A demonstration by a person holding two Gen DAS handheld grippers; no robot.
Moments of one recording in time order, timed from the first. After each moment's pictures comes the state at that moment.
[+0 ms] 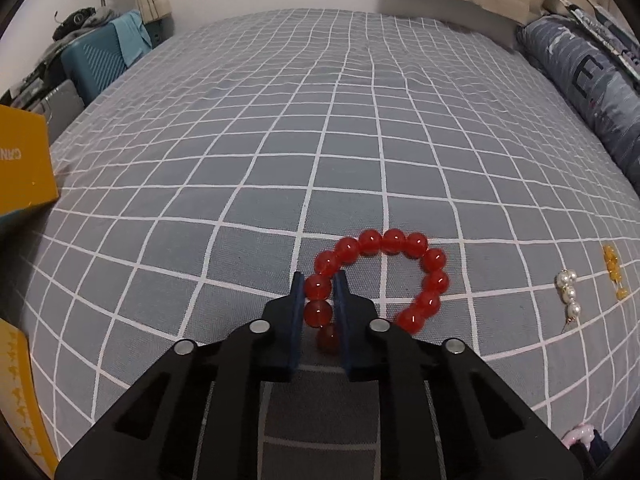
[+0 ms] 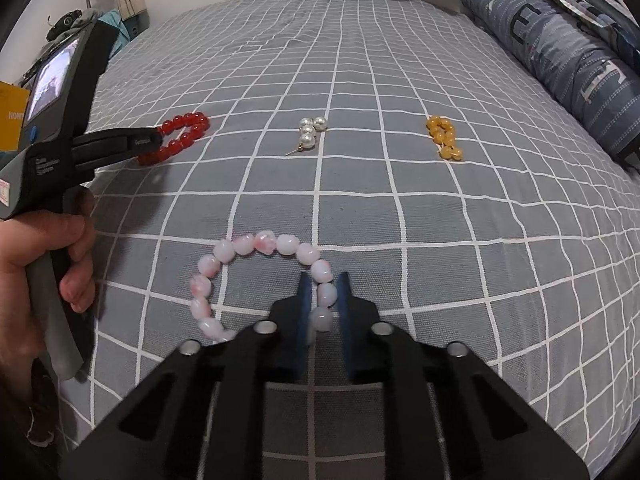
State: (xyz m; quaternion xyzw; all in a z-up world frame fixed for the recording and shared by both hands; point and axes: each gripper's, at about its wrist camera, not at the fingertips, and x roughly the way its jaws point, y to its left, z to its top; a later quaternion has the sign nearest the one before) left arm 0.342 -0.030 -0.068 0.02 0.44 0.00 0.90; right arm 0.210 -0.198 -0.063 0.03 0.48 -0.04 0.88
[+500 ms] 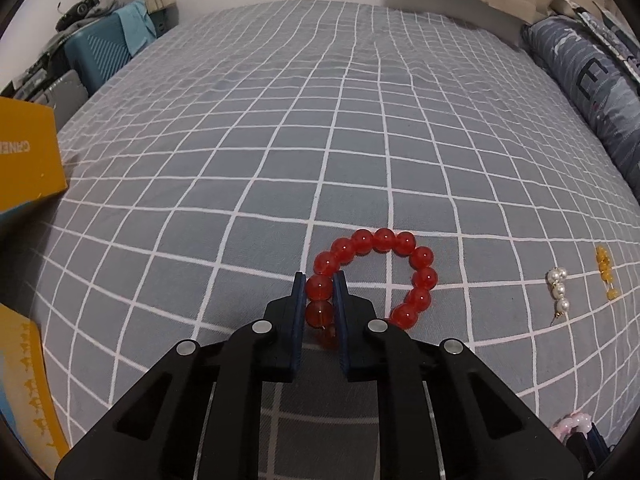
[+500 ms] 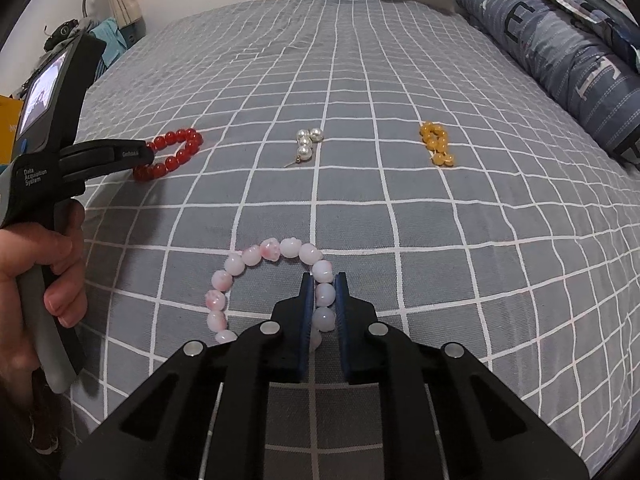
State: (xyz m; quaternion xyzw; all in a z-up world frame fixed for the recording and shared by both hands) left arm 0.336 -0.025 -0.057 0.01 0.46 0.01 0.89; right arm 0.209 -0.202 -0.051 0.04 0.47 -0.04 0.88
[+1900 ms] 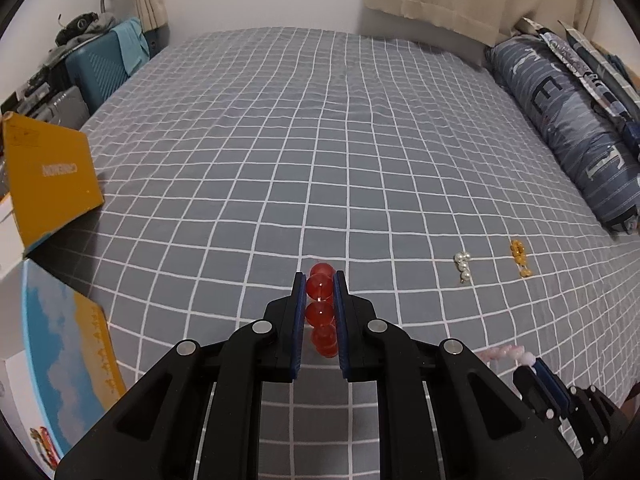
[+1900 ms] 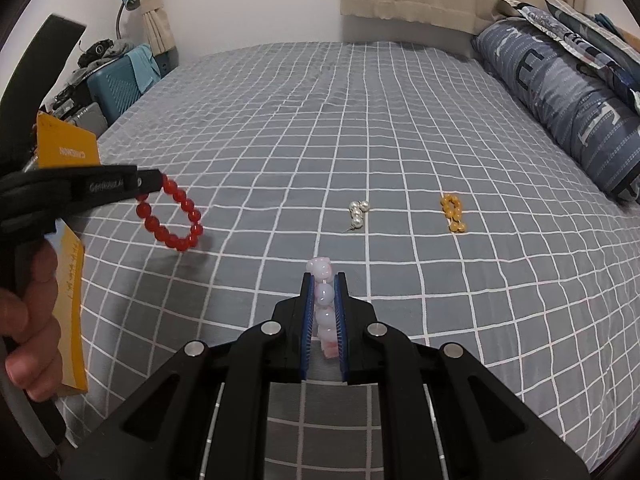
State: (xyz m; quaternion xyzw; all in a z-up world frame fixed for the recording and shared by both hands) left arm 0.257 -0.010 0.047 0.00 0.45 -0.04 0.89; right arm 0.192 -0.167 0.020 0.03 0.41 0.00 0.91
